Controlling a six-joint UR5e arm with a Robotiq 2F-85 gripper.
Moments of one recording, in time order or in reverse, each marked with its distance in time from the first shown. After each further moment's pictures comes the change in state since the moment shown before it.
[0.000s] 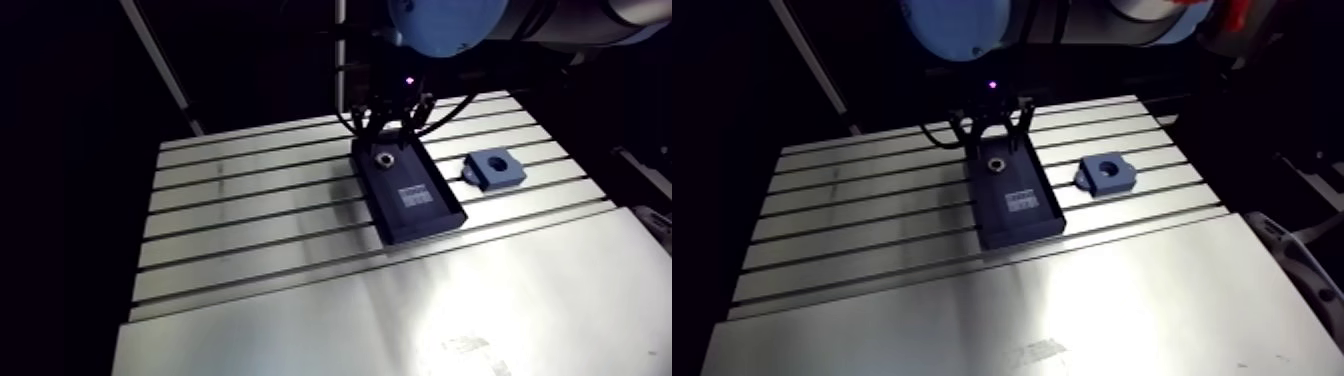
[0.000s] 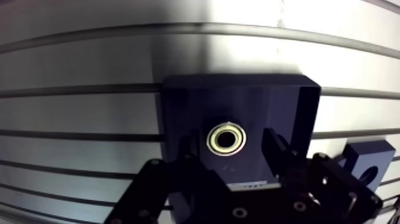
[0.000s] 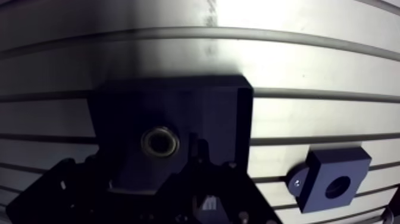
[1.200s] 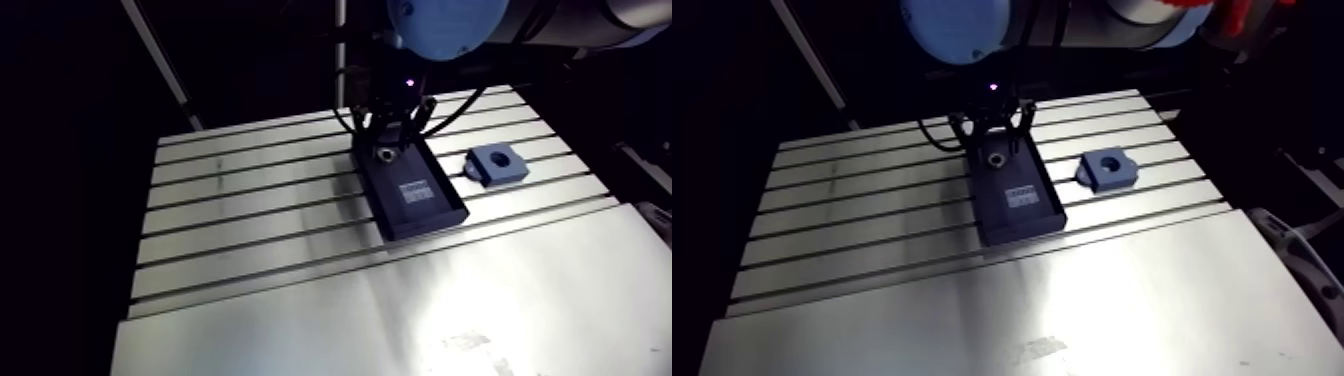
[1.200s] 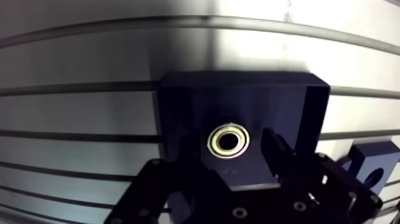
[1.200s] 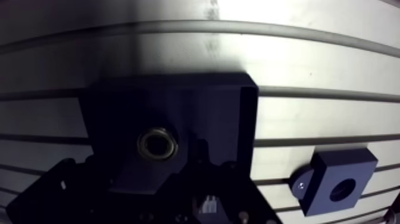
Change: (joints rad) arm 0.001 0.016 0.006 -0.002 -0.007 -0.002
